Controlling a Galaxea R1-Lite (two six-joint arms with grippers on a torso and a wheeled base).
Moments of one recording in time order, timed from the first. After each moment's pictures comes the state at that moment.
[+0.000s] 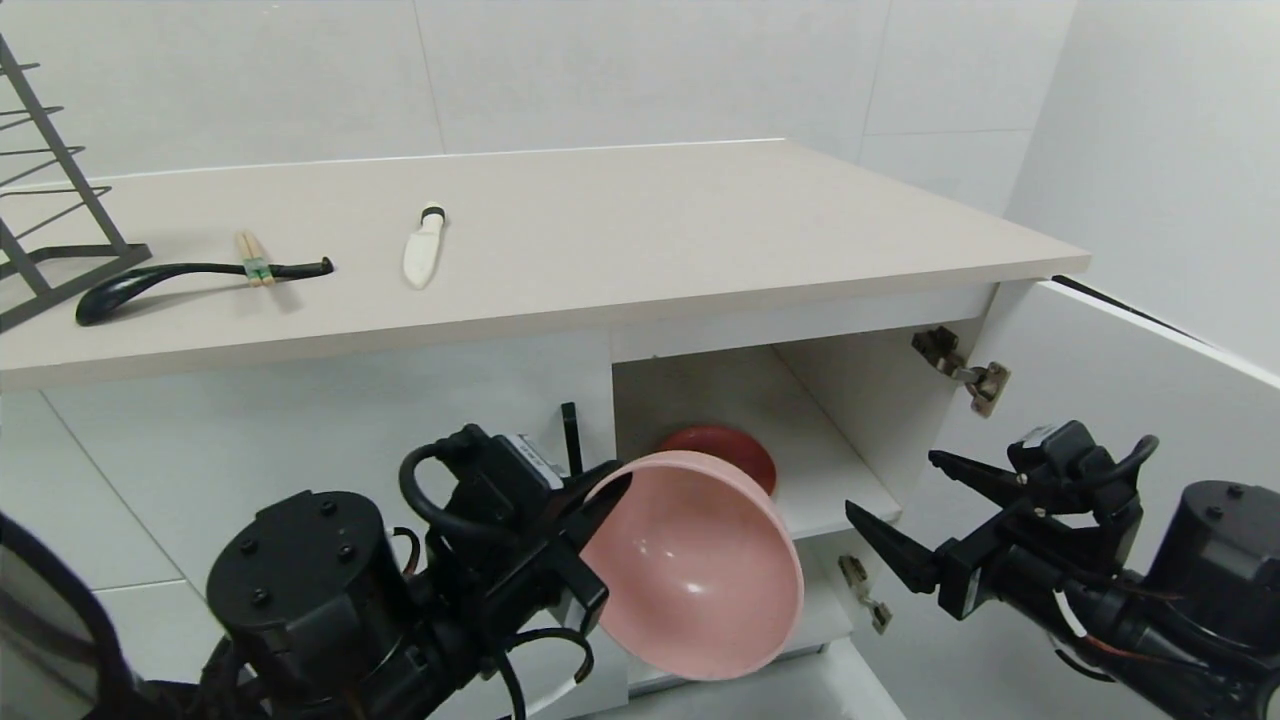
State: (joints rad) left arm -0.85 1.82 -0.31 -1.50 0.14 0.28; right arm 0.48 1.81 -0.06 -1.57 0.02 -0.06
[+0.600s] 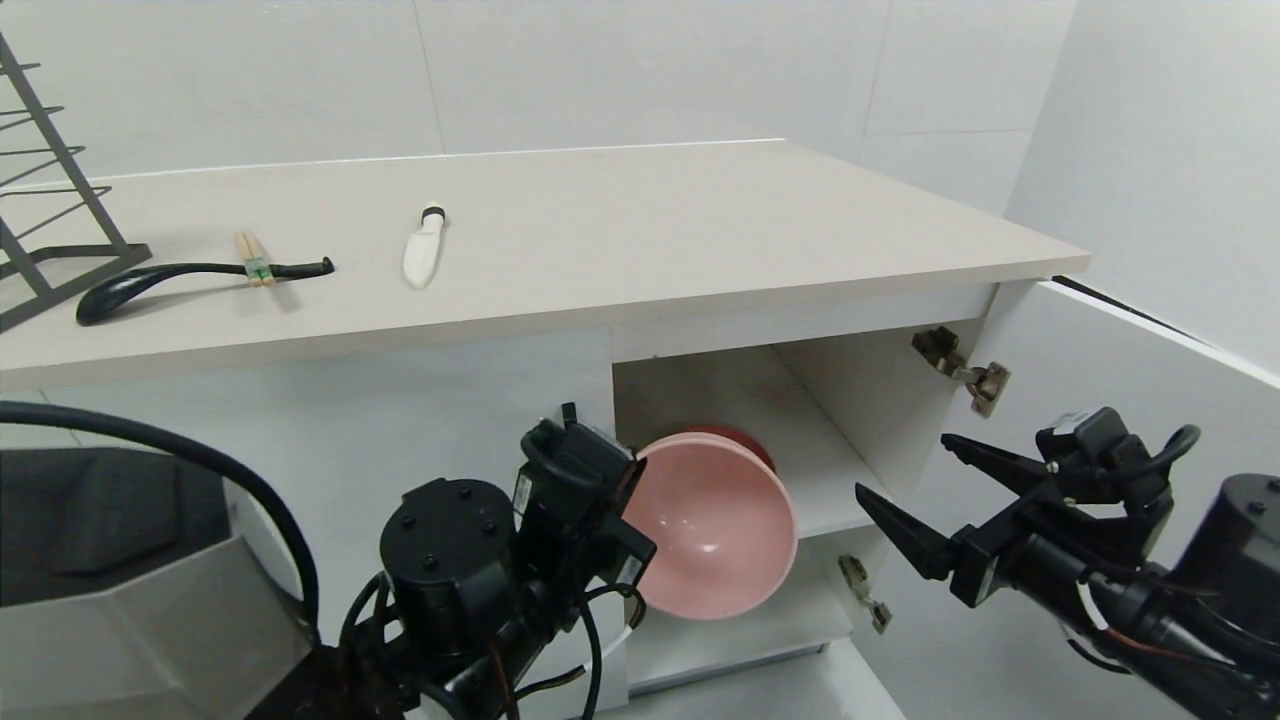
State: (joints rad) left arm -0.86 2.02 -0.47 -1.51 0.33 0.28; right arm 0.48 1.76 -0.07 -1.57 0.02 -0.06
